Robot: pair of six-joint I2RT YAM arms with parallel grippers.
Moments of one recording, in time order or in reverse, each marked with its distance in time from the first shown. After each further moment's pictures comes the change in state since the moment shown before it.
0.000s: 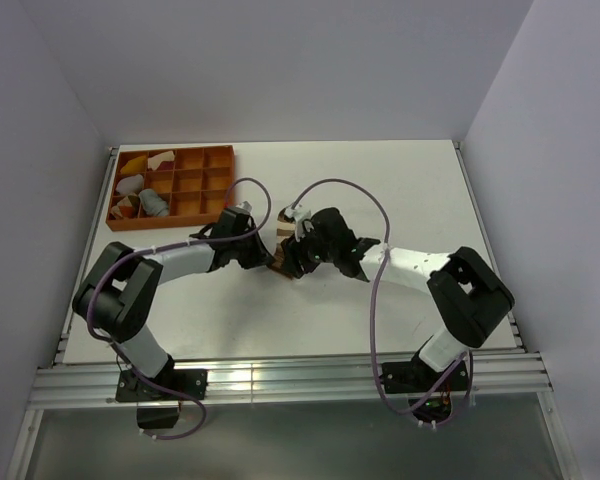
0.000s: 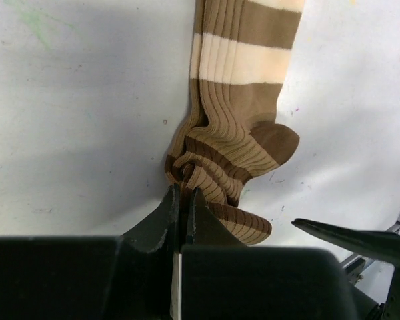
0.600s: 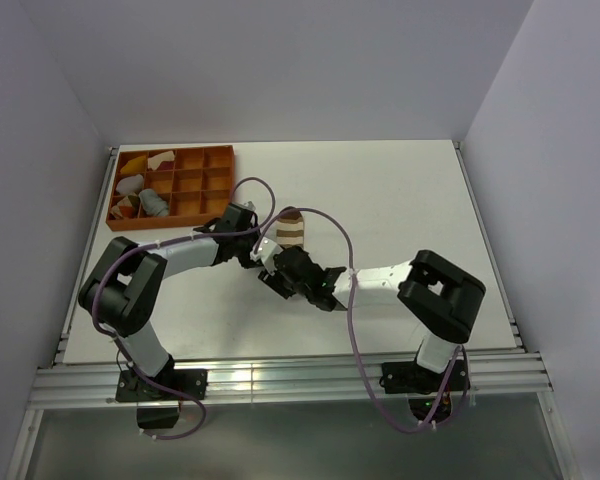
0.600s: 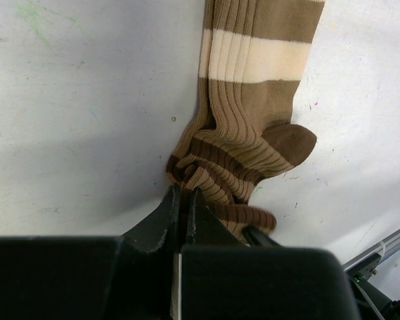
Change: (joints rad) left arm -0.003 0.051 0.085 -0.128 0.008 0.046; right arm 0.322 0.093 -0.040 0.135 0.558 -0.236
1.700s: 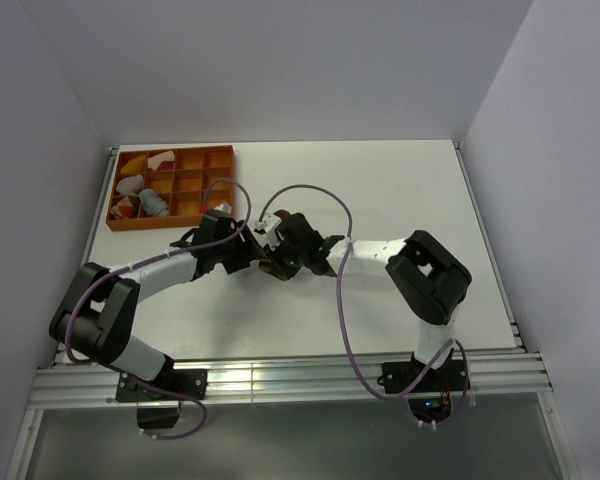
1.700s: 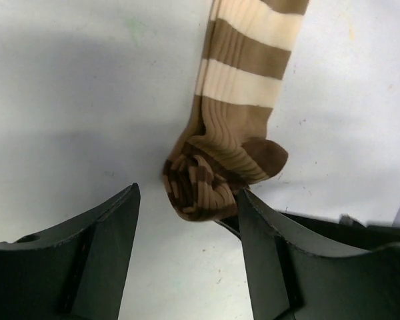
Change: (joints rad) left arm 0.063 -0.177 -0.149 0.064 -0.056 -0.063; right arm -0.159 0.122 0.185 -0.179 -0.309 0.093
